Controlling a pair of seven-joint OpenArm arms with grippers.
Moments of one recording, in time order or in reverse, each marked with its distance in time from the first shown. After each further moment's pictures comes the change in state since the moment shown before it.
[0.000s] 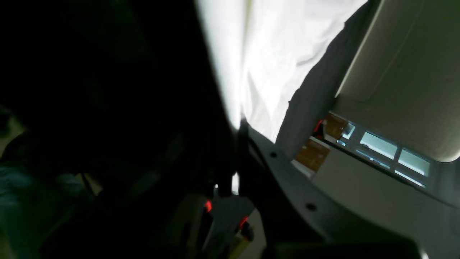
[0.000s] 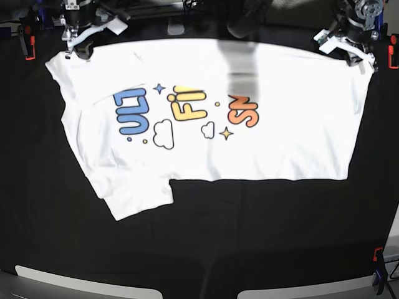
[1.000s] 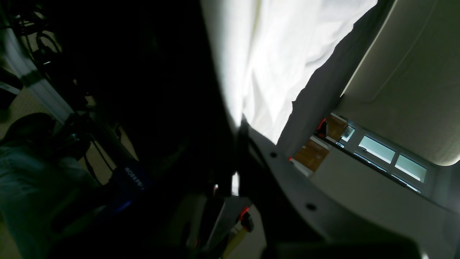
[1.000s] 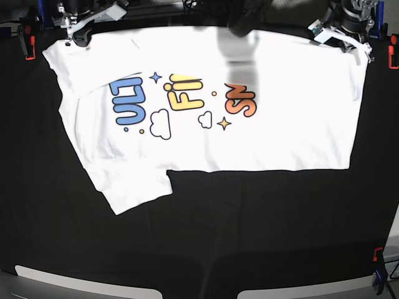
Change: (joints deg) left arm 2.4 0.0 0.2 5.3 -3.1 -1.2 3.5; right arm -4.7 0.2 0.2 0.0 -3.0 -0.2 -0.8
